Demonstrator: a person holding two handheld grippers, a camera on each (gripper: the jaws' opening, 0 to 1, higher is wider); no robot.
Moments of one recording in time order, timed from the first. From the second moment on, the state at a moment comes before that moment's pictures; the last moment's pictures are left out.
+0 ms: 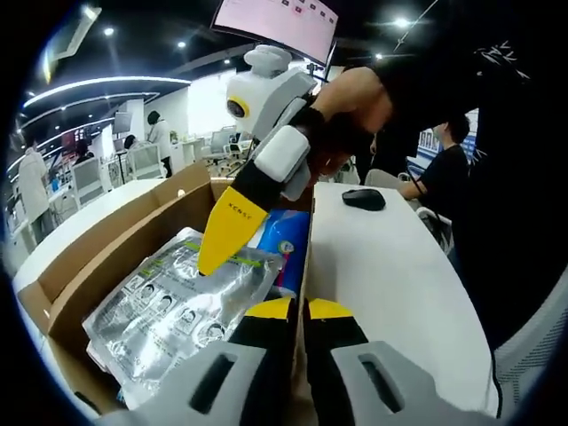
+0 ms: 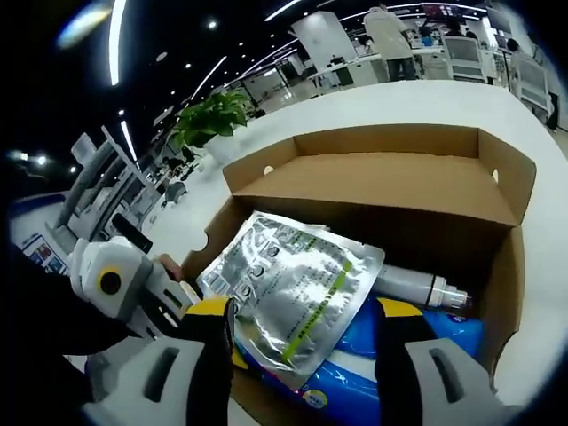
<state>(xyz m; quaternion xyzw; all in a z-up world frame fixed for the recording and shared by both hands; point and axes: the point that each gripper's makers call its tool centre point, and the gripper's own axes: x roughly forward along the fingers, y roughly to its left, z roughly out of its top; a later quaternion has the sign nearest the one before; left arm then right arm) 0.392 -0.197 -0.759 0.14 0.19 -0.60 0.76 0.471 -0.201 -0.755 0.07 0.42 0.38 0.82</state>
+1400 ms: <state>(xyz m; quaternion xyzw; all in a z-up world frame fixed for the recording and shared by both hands) 0.392 -0.196 -0.757 0.10 0.19 -0.60 0.77 0.465 -0.169 -0.694 0.24 0.34 0.51 0.75</state>
